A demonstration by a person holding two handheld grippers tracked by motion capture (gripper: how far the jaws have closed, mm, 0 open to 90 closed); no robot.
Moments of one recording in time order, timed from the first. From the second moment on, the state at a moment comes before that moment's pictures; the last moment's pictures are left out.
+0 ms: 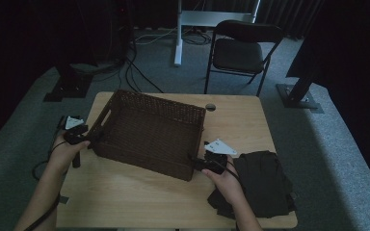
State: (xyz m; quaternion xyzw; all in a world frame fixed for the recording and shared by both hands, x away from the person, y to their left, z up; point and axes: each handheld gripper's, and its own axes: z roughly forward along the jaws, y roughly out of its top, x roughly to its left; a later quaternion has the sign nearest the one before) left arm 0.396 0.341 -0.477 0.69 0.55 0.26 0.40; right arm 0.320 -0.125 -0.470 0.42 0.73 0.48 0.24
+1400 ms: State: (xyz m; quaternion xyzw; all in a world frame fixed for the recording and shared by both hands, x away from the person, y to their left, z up) left arm 0.342 0.324 -0.469 0.67 0.61 0.23 0.37; right arm 0.327 -0.111 -0.471 0.50 0.70 0.43 0.28
